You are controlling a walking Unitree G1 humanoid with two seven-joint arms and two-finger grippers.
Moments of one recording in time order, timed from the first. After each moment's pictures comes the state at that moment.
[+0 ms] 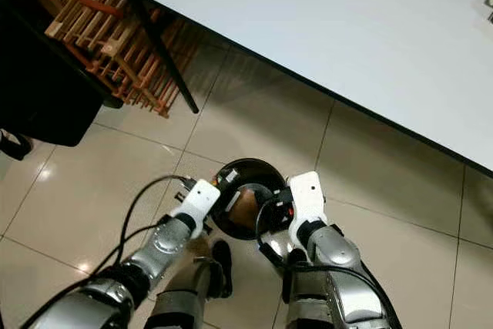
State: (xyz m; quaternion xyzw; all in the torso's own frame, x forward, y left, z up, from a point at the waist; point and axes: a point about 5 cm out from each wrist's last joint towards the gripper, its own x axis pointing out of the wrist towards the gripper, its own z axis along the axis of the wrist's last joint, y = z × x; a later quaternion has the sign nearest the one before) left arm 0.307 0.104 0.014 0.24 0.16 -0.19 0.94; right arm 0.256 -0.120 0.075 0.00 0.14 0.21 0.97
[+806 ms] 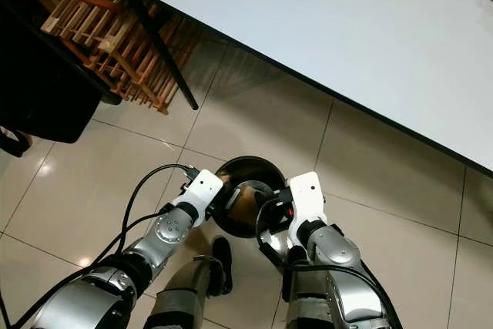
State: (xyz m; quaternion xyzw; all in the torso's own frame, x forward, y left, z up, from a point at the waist) left arm 0.319 0.098 0.028 0.25 0.13 -0.19 0.94; right arm 0.258 -0.119 0.077 0.00 0.14 0.21 0.97
